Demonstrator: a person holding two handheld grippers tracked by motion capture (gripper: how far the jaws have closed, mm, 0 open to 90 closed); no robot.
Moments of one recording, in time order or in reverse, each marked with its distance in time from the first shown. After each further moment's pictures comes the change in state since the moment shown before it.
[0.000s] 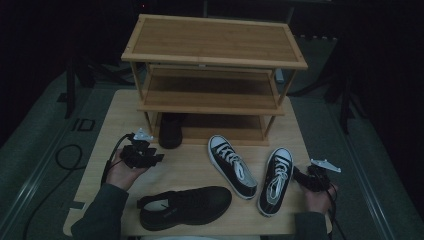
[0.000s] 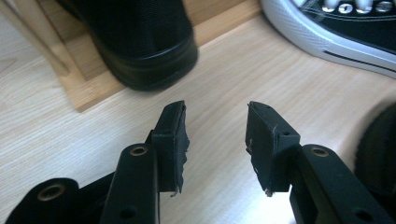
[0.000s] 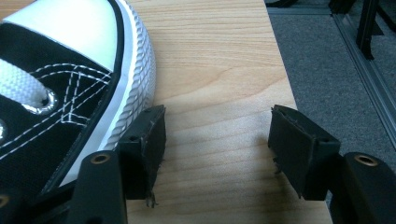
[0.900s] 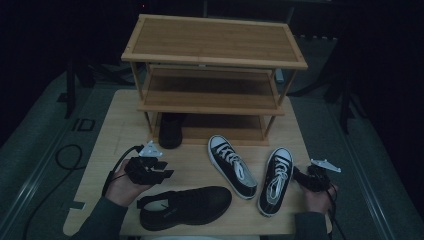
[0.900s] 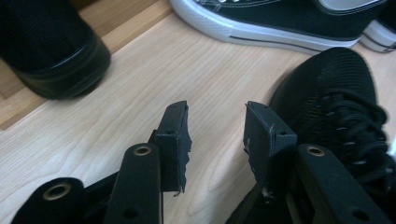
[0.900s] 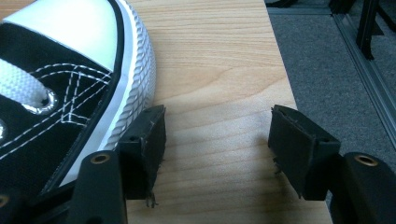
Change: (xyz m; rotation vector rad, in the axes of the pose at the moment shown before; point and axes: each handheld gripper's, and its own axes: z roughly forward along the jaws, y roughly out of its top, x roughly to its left) left arm -0.050 -0.005 -0.026 0.002 -0.133 0.132; right arm 0.000 0.000 0.000 0.000 0.000 0.000
